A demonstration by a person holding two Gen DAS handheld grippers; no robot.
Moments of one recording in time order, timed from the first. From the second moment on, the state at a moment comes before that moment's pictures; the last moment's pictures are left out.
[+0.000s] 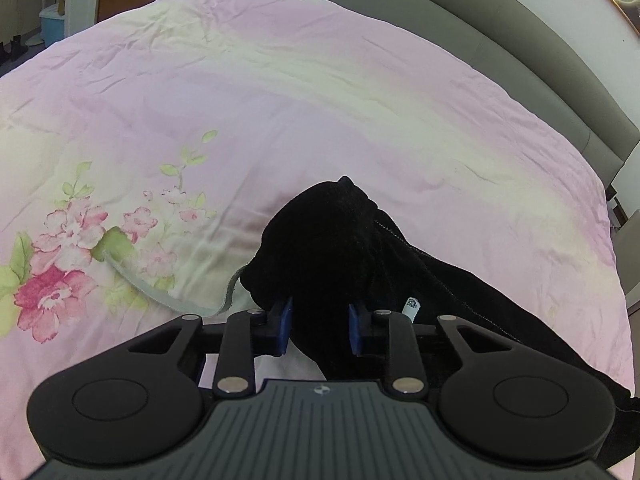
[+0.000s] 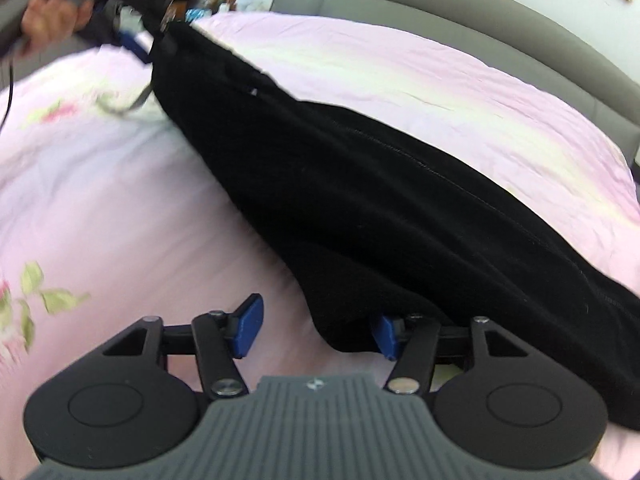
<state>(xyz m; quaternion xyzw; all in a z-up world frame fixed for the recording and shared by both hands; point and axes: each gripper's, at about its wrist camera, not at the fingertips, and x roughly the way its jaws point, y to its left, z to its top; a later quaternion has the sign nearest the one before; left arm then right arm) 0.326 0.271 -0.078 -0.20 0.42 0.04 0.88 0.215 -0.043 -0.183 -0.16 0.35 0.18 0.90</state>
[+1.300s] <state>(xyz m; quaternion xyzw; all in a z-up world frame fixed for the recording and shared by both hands) 0.262 0.088 -0.061 0.09 0.43 0.00 0.90 0.196 -0.299 -0.135 -0.02 0.47 0.06 0.88</state>
